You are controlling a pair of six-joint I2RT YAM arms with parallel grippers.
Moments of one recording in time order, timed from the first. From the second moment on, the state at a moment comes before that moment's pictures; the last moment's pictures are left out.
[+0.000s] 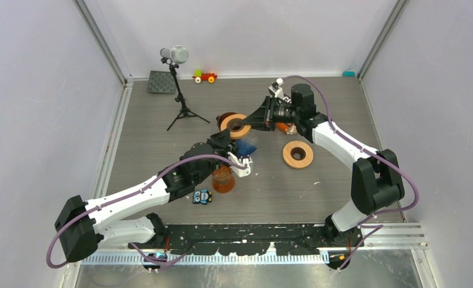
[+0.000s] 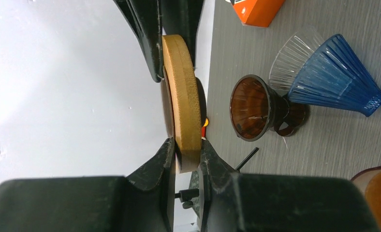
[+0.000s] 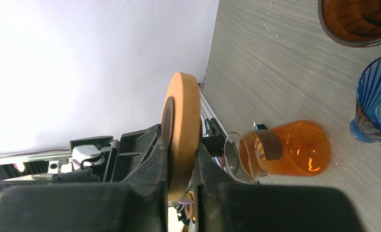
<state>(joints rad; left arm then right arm) -0.95 1.08 0.72 0.16 -0.26 1.21 0.38 1.57 1.12 0.11 -0.92 1.02</state>
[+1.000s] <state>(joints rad) -0.75 0.89 0.92 -0.27 0.05 0.60 0.44 1.55 0.99 0.29 -0.94 0.97</state>
